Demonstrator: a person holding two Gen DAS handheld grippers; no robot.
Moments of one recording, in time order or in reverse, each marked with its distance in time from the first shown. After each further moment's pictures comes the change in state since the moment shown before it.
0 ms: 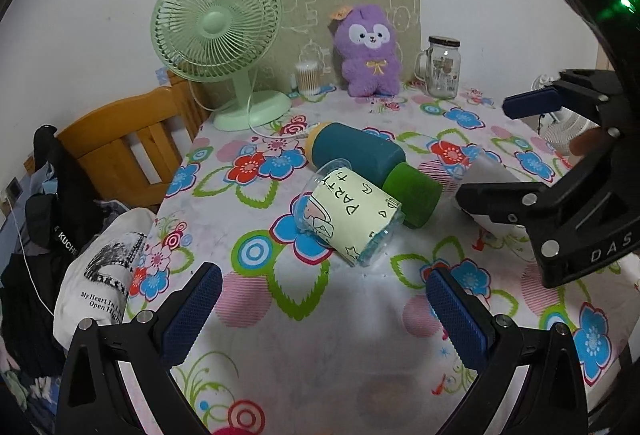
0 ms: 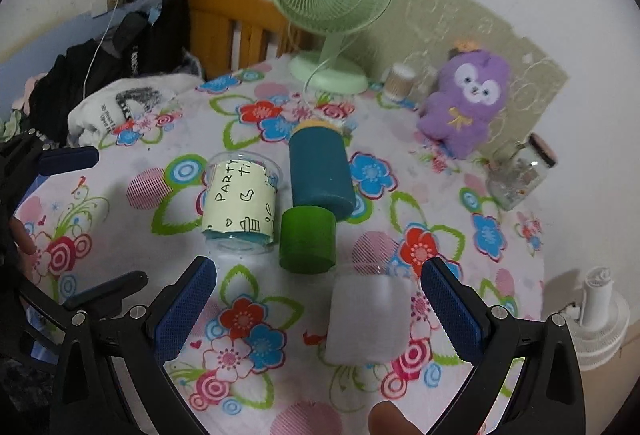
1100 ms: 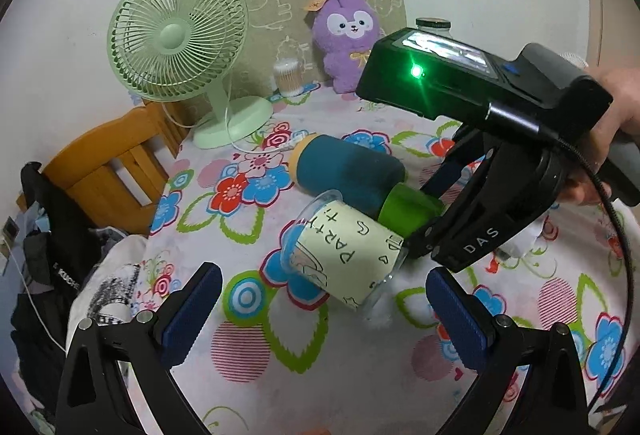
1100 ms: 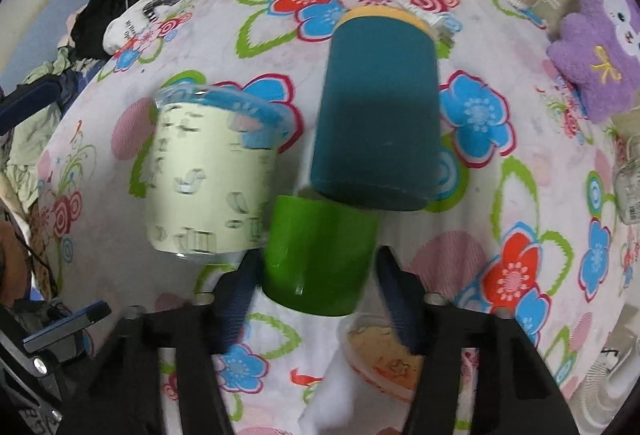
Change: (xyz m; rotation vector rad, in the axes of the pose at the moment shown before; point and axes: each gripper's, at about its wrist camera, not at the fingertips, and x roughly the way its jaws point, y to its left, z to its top) left arm 0.034 -0.012 0.036 0.114 0.041 0.015; right arm 0.137 -0.021 0.036 -0.124 0.446 0.365
